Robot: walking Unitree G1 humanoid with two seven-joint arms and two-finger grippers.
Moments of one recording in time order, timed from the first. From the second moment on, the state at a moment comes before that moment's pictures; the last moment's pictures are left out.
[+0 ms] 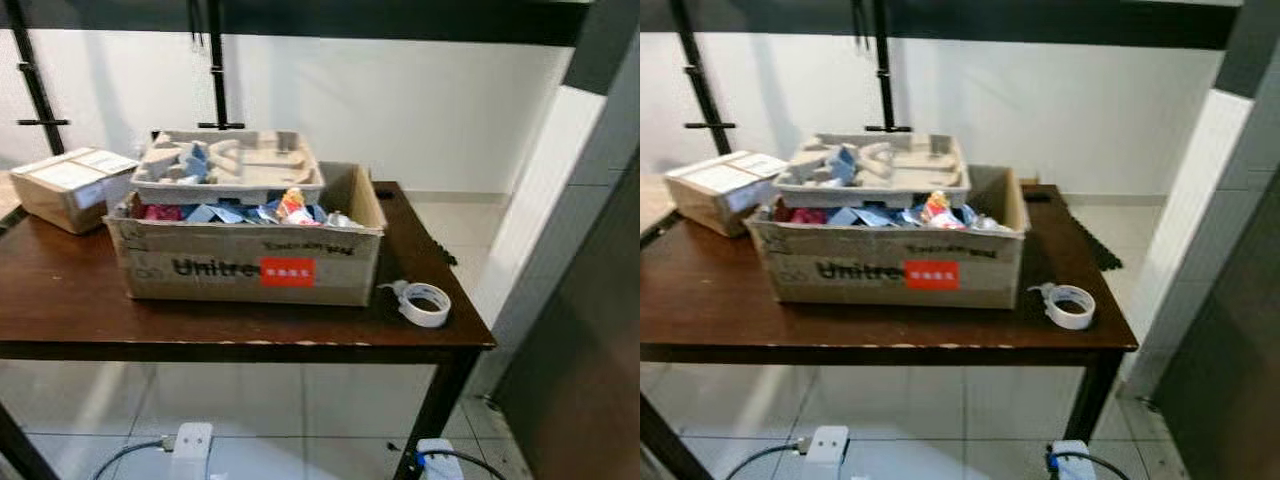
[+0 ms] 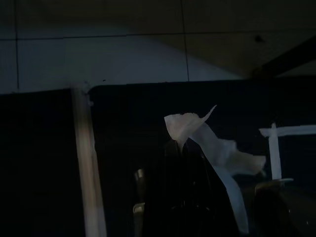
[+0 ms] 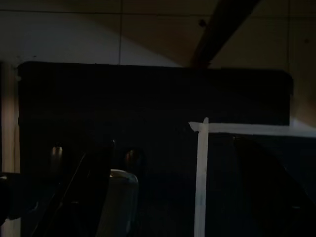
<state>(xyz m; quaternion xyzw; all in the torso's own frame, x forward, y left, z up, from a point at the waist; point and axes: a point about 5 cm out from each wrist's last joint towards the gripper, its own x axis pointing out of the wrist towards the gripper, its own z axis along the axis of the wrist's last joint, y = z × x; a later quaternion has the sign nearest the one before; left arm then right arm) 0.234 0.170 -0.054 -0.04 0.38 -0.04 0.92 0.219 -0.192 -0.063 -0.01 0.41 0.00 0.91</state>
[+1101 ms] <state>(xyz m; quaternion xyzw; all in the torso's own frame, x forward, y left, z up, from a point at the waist) 0.243 0.175 -0.044 0.05 0.34 -0.10 0.93 0.219 -0.190 -0.063 -0.03 0.41 0.03 0.91</state>
